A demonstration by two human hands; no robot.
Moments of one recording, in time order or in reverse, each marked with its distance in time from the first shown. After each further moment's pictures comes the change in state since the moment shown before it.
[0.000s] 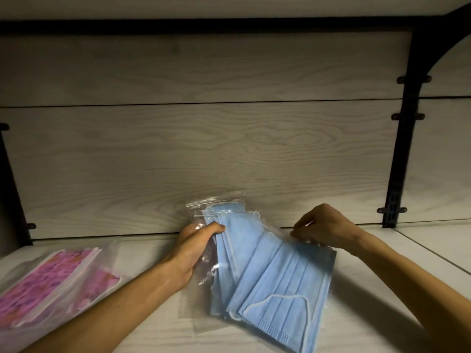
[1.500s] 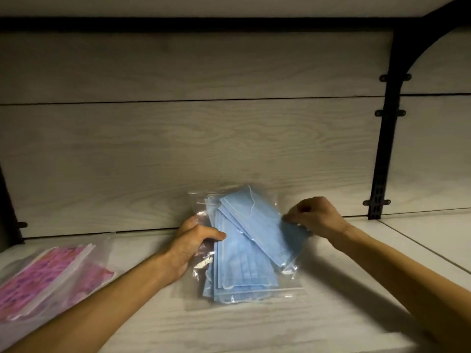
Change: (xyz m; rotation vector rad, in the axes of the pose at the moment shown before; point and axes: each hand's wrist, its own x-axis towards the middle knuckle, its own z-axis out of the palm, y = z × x) left_hand -0.003 -0.003 0.000 0.010 -0.194 0.056; right_hand -0.010 0.002 0.003 0.253 0.168 -0.009
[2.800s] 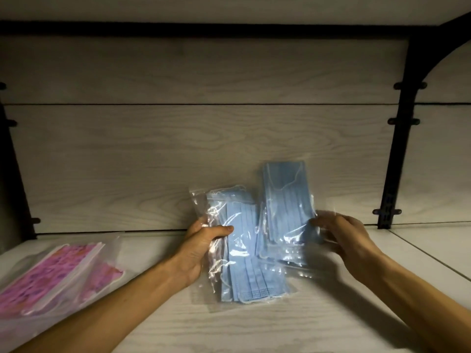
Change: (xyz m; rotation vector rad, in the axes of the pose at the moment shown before) left_hand -0.008 0.001 0.009 -0.232 0.040 0.013; right_hand -0.032 0.007 -0.004 0.588 0.121 0.129
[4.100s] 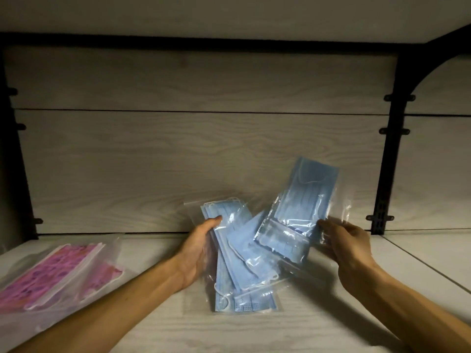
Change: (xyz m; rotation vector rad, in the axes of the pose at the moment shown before) left_hand -0.008 0.005 0.007 -0.027 -0.104 -0.162; right_hand -0.016 0.001 0.001 0.194 0.230 -0.043
